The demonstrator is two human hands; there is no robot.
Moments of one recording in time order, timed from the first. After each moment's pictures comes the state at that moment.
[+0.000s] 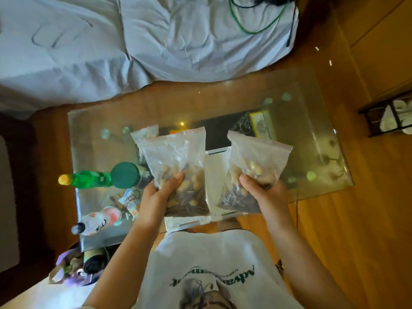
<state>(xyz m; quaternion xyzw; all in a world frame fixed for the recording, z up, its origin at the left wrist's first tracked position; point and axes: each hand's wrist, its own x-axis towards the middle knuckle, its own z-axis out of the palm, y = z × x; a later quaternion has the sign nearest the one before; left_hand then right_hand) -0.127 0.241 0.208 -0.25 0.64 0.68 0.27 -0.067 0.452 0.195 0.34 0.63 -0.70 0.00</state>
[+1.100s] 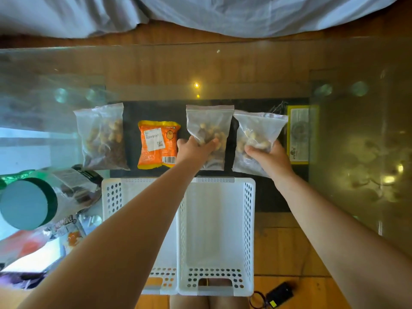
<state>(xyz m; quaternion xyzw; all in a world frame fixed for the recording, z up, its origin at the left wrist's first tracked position) -0.321 0.393 -0.121 -0.28 0.78 0.39 0.40 -0.281 0.576 -0.134 0.32 0.73 -0.55 0.24</state>
